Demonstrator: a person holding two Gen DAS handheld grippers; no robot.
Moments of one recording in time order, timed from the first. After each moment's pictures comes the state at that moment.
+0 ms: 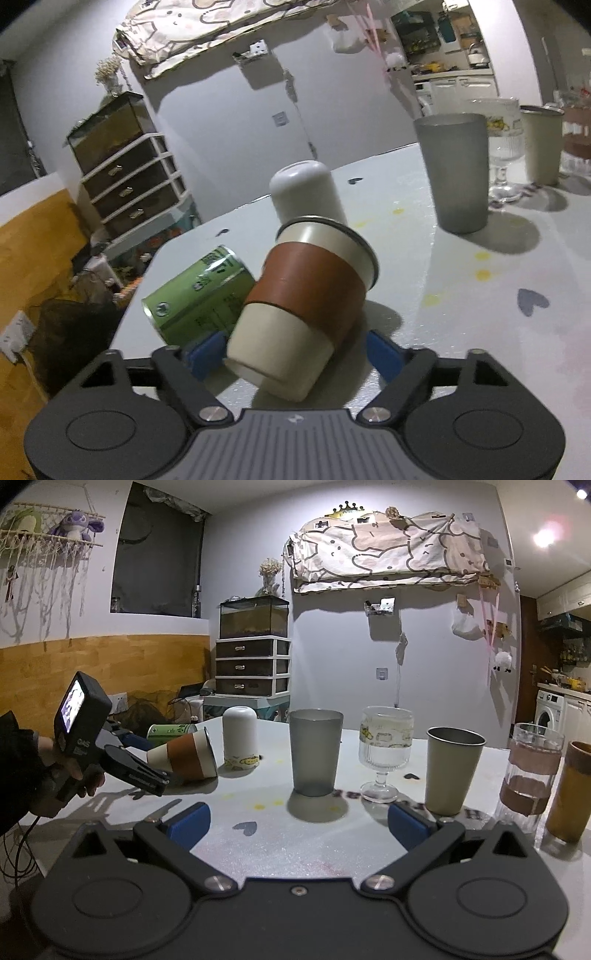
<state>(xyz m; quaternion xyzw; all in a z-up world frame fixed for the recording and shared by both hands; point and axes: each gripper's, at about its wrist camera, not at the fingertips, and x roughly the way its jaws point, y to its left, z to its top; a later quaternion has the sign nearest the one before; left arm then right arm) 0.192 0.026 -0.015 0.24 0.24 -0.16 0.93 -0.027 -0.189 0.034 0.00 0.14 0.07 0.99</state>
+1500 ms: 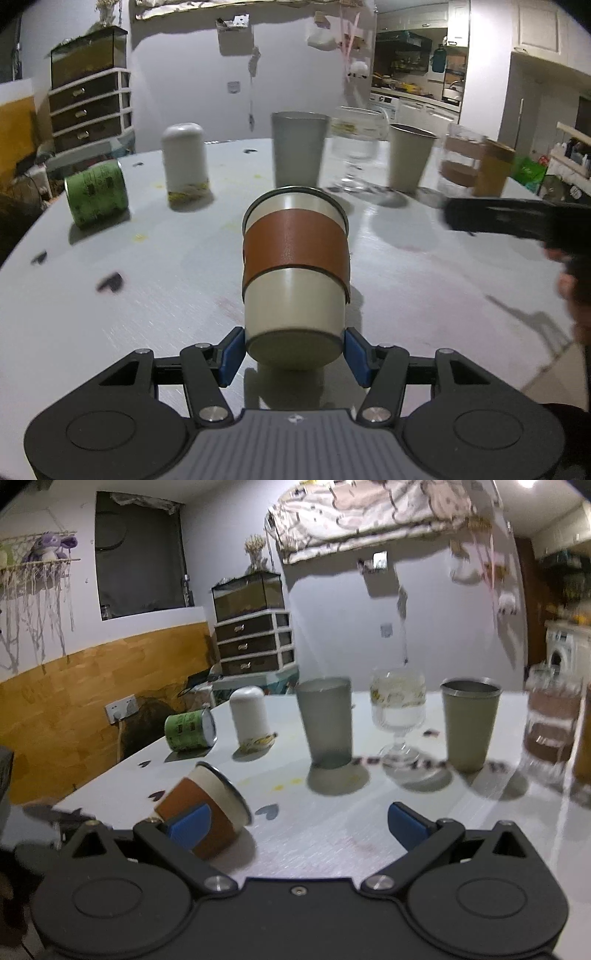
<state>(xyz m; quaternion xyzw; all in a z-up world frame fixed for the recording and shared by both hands) 0.037 -0.012 -0.012 0.08 0.33 -0.26 0.91 -0.009 -0.199 0.031 0.09 0.21 0.09 0.97</state>
